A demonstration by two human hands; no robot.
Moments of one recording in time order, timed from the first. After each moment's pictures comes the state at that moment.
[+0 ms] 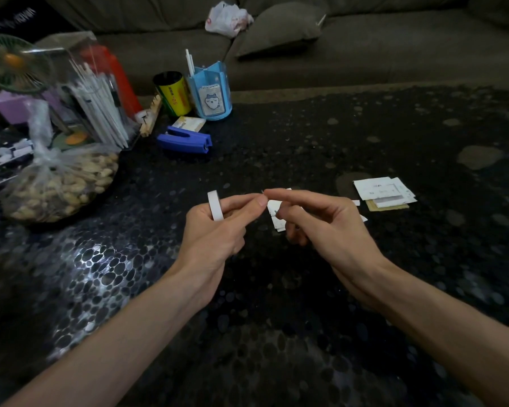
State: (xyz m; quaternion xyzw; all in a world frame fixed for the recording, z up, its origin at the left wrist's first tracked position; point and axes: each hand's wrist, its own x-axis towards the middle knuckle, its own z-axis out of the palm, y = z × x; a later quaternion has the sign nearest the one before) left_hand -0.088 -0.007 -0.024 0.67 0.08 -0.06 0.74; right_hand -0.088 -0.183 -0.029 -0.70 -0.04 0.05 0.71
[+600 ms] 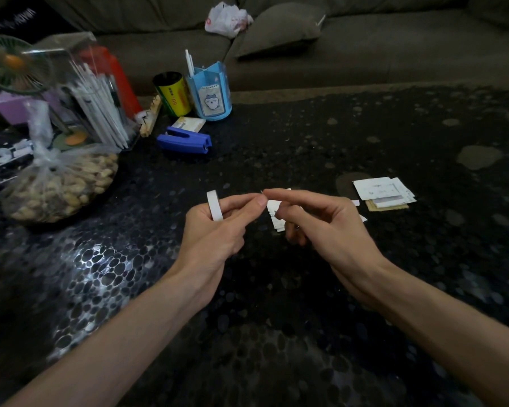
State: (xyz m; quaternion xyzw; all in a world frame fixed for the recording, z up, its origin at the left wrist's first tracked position) left_hand -0.088 -0.008 -0.024 0.67 0.09 -0.05 0.73; right_hand -0.089 -0.181 -0.026 -0.70 -0.04 0.04 0.71
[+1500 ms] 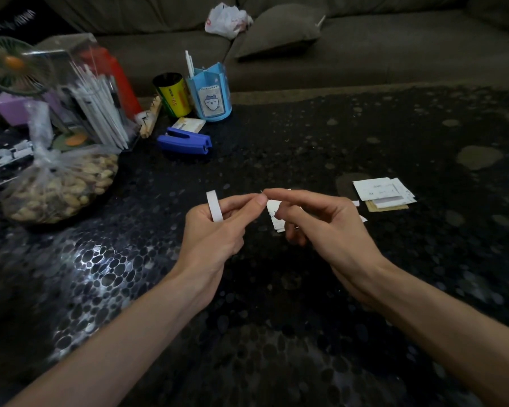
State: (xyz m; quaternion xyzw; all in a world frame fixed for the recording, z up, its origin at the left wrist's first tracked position) left_hand -0.089 -0.010 -0.024 0.68 0.08 -0.04 0.73; right_hand -0.088 -0.182 -0.027 -0.70 -0.04 0.05 0.71
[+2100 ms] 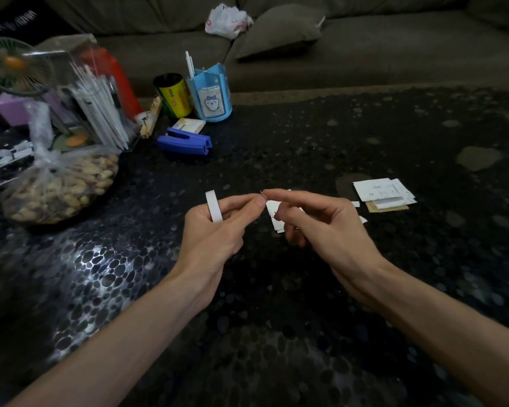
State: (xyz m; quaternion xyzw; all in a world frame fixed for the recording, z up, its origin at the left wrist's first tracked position) left_hand -0.088 -0.010 -0.024 0.68 0.08 -0.03 0.73; right_hand -0.088 -0.181 -0.027 -0.70 -0.05 0.05 0.72
